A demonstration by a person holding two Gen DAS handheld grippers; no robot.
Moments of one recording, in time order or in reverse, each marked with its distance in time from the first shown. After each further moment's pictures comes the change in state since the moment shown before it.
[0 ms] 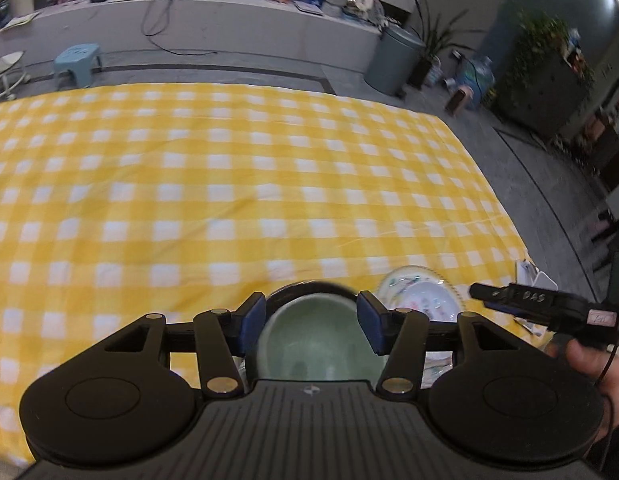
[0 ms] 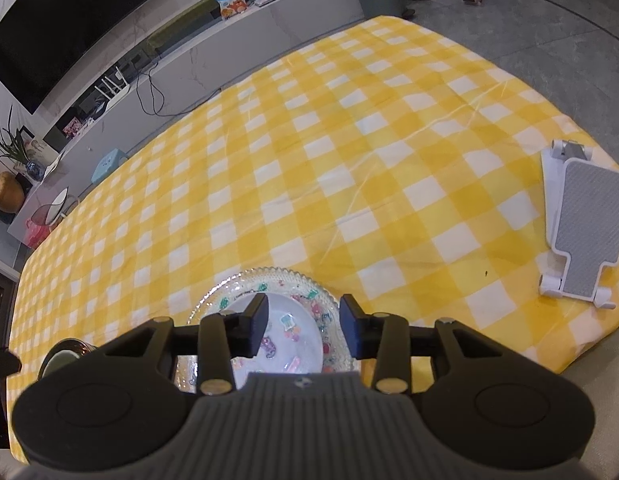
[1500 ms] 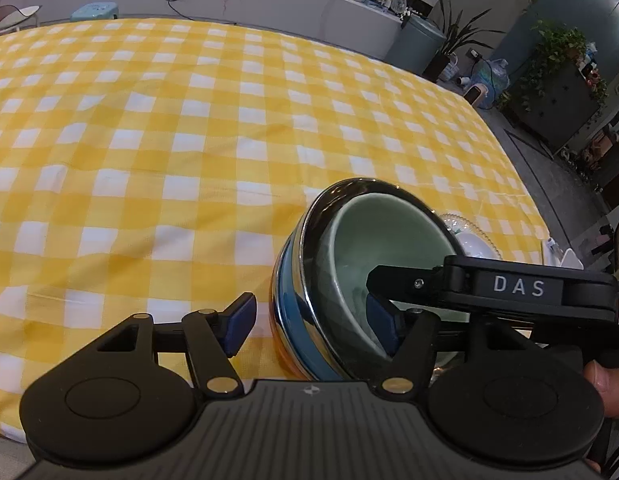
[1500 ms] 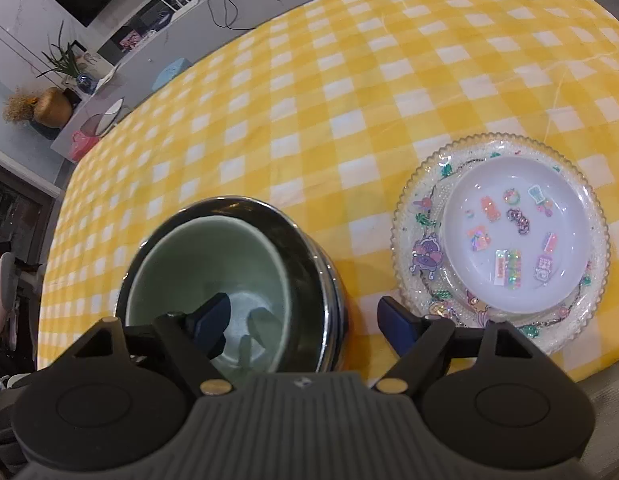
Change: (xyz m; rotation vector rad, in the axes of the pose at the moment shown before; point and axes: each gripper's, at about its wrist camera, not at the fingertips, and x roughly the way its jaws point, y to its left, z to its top) left arm 0.042 0.036 -0.059 -0.076 0.042 -0.013; right arm 0.052 0.135 -0.072 -0.125 0.225 0.130
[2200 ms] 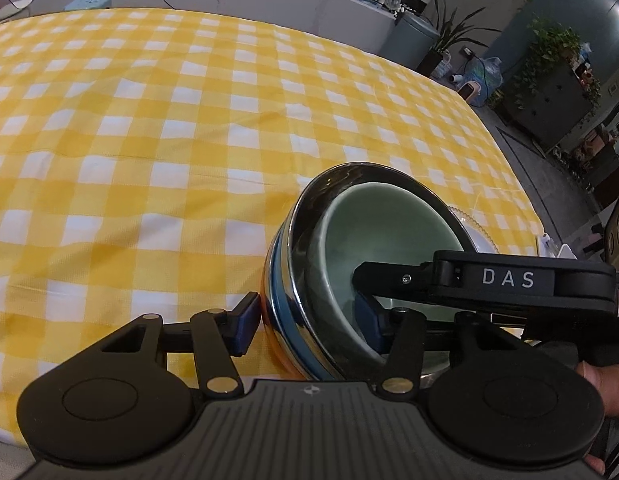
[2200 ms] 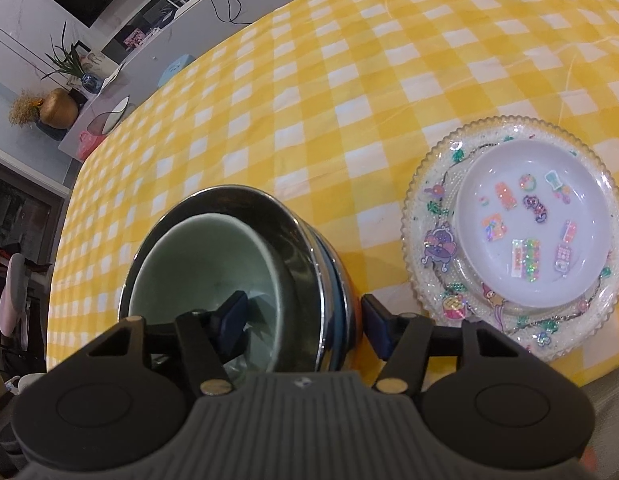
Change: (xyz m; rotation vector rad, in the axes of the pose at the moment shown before) left arm 0.006 0.001 -0.005 -0.011 0.005 -0.038; right arm 0.007 -0.004 -0.004 0.016 0.019 0.042
